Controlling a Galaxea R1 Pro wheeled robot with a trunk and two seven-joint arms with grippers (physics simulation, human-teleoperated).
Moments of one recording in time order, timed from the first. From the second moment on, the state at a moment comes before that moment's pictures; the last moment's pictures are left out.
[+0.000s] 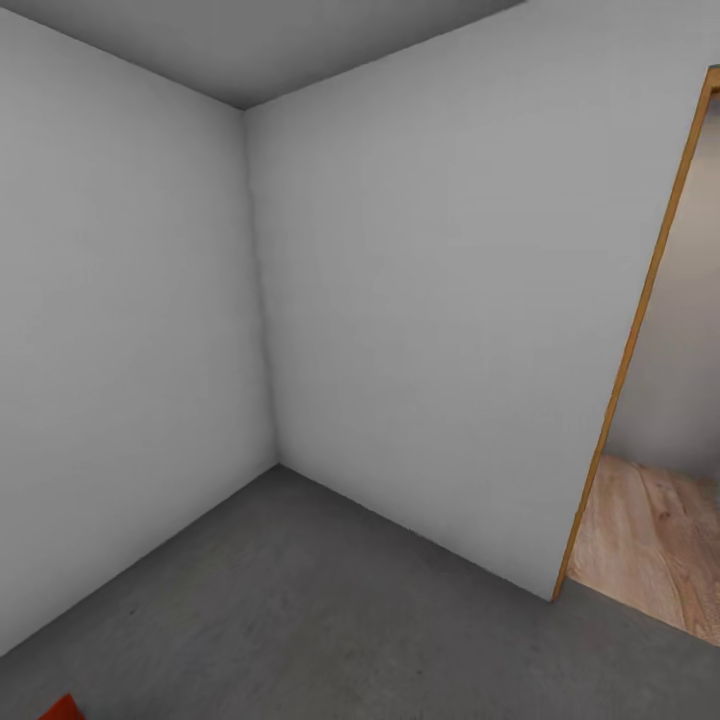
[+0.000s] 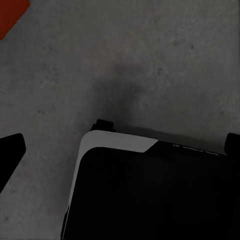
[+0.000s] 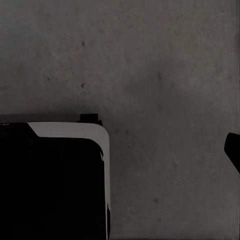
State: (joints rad) left arm -0.27 -0.01 0.05 -0.01 0.17 0.00 0.06; right arm -0.24 -0.04 0.18 0.03 -0.15 -0.04 -0.09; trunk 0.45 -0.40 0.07
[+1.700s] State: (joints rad) left arm -0.27 -0.01 0.05 0.00 0.17 0.00 0.06; right arm -0.23 -0.04 0.18 0.03 -0.15 -0.04 -0.09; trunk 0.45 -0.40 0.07
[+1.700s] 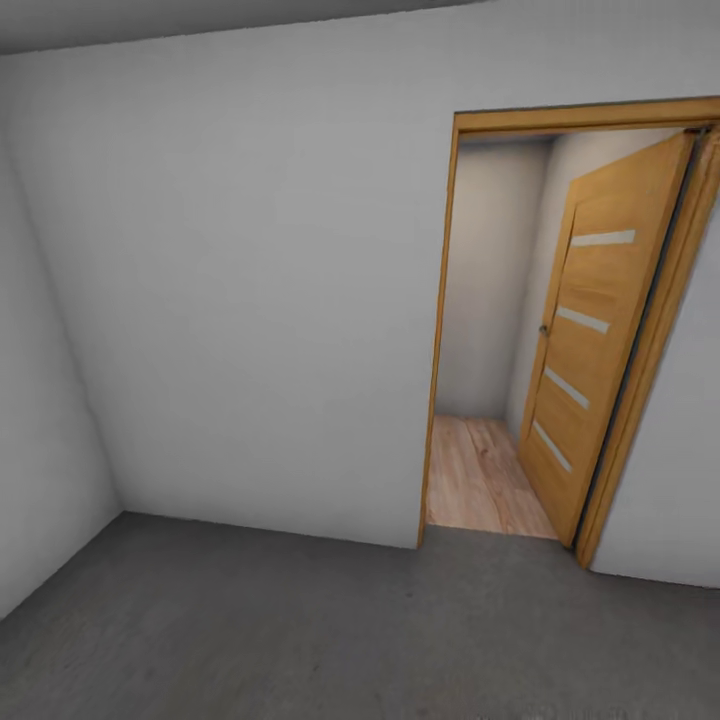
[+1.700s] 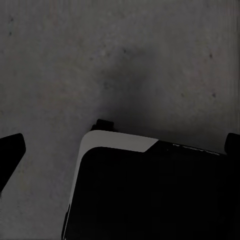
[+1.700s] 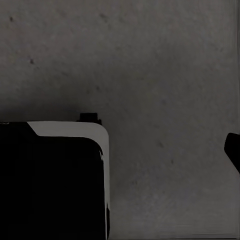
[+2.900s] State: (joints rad) left arm -0.27 -0.01 0.05 0.00 0.17 0.00 0.06; right arm -0.23 -0.04 0.18 0.03 -0.15 -0.04 -0.09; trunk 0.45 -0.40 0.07
